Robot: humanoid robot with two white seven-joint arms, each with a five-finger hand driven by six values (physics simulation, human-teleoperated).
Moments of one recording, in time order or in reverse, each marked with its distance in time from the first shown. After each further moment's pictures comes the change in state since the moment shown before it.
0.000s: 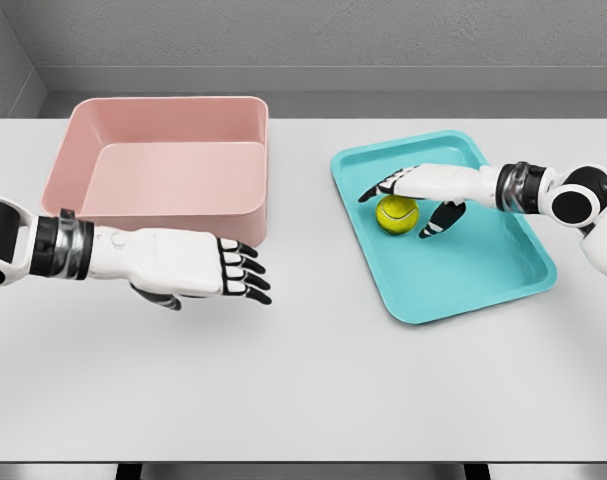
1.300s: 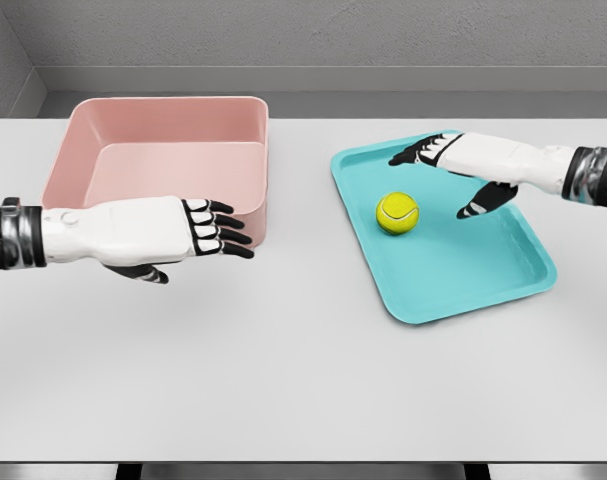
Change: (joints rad) left arm 0.097 0.086 0.146 0.001 0.007 0.001 0.131; right arm 0.110 -0.140 -0.209 -0.198 -0.059 -0.055 -0.001
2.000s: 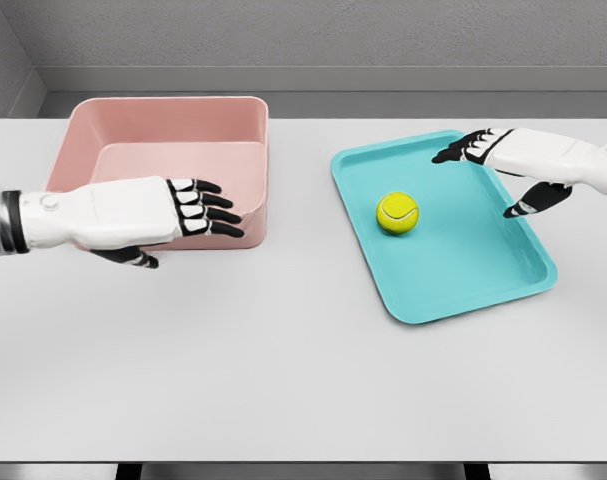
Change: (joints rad) left arm -0.017 0.041 0.017 0.001 0.029 0.000 0.011; right arm 0.057 -0.172 -0.064 -0.138 -0.029 0.029 -0.001
